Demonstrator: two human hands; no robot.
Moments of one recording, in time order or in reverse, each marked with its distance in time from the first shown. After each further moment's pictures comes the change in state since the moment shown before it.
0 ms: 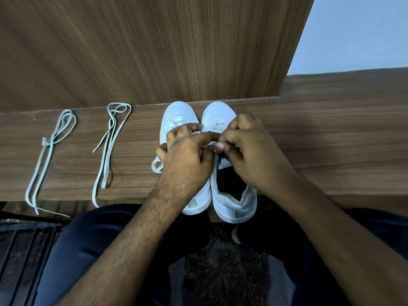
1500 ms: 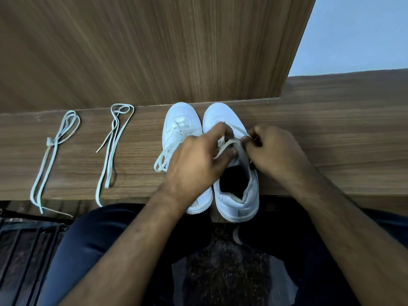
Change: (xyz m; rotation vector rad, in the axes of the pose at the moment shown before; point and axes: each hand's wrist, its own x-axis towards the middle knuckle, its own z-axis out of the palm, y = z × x) left_hand -0.001 0.003 0.004 -0.097 -0.029 0.256; right_hand 0.004 0.012 -0.019 -0.037 -0.109 0.472
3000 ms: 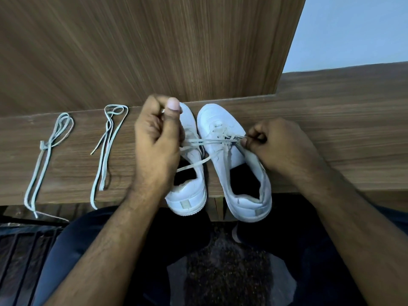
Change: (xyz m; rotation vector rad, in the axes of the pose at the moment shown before) left_hand 0.008 0.002 -0.028 -0.637 0.456 -0.079; right_hand 0.001 0.013 -0.016 -0.042 -0.006 -0.017
